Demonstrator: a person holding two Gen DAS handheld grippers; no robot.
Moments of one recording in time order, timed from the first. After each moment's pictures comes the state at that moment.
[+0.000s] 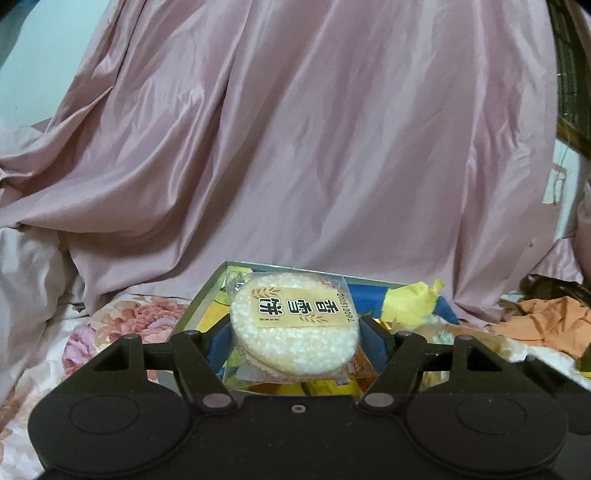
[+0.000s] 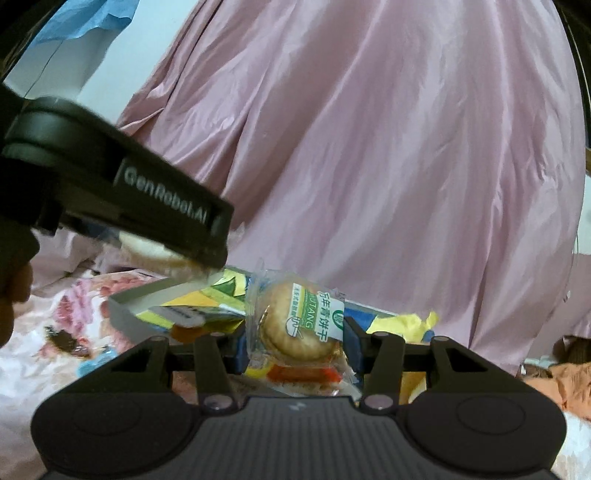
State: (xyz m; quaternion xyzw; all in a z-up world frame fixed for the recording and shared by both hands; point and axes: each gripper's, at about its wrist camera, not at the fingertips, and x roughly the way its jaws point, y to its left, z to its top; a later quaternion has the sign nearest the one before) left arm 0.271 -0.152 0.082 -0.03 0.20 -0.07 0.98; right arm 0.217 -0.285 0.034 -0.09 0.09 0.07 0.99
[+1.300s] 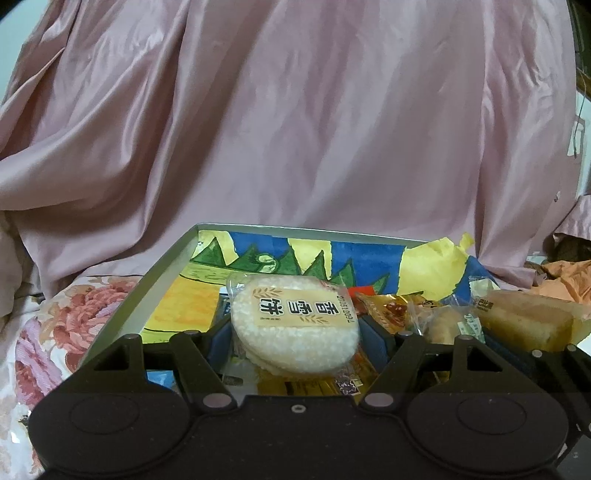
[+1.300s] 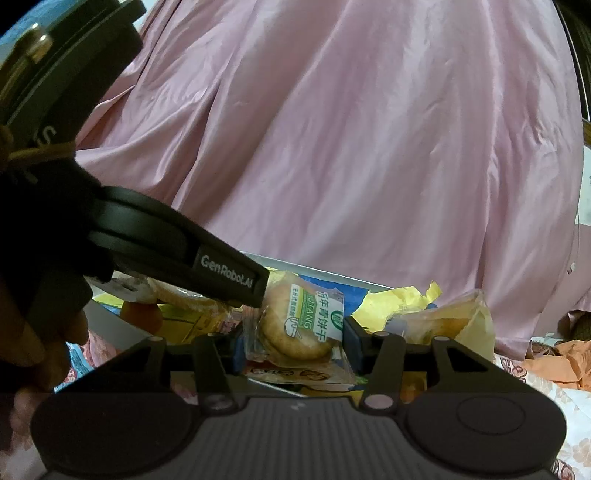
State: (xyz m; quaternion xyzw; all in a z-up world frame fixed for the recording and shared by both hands) left arm 0.350 -0.189 0.031 0.00 0.25 -0.06 0.97; right arm 0.260 -0.298 0.004 -0.06 0.11 0.06 0.99
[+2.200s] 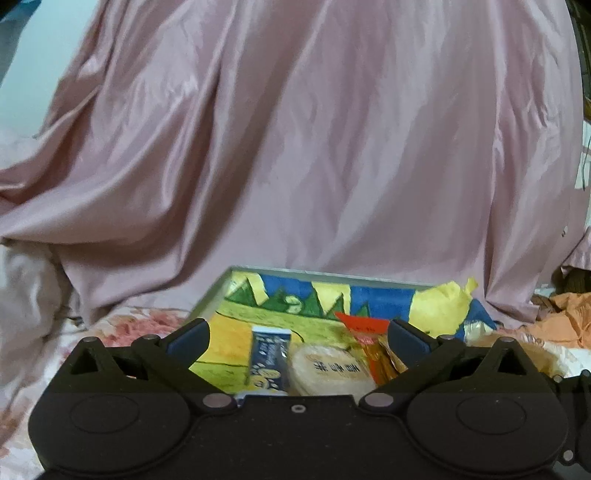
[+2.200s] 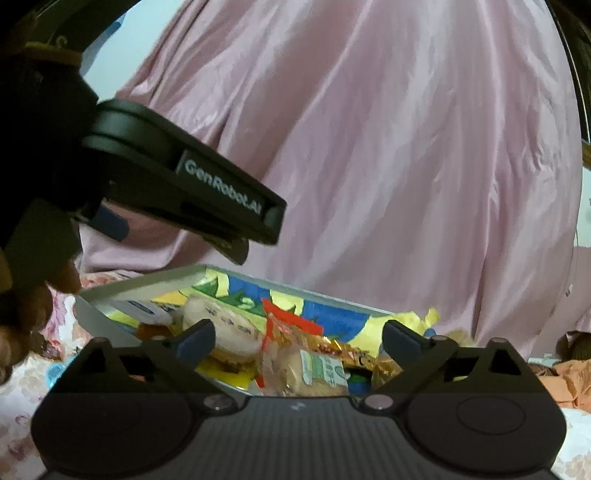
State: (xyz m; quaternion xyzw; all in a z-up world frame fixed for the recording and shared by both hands) left arm 0.317 -0.173 0.076 0.00 0.20 -0.02 0.98; right arm 0.242 -0.294 0.013 -0.07 0.06 0.07 0.99
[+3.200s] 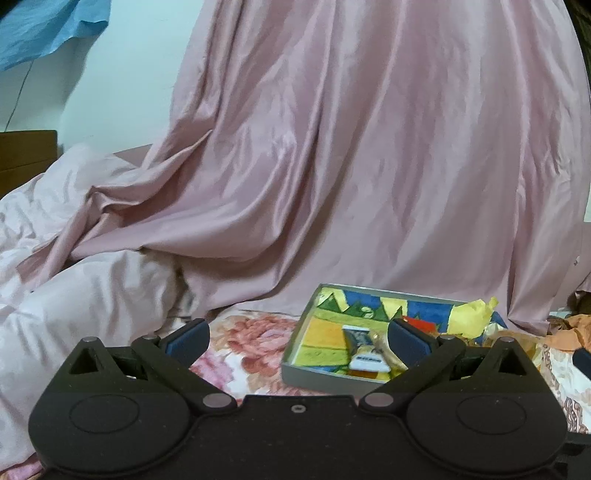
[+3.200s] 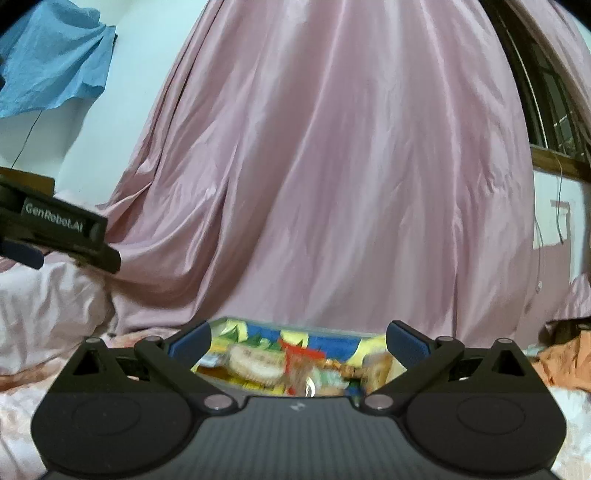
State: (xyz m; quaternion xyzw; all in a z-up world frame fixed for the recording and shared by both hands) left arm 0.176 -0.090 0.120 -0.02 0.16 0.05 0.99; right arm 0.132 -0.302 0.053 -0.01 0.02 0.06 1.00
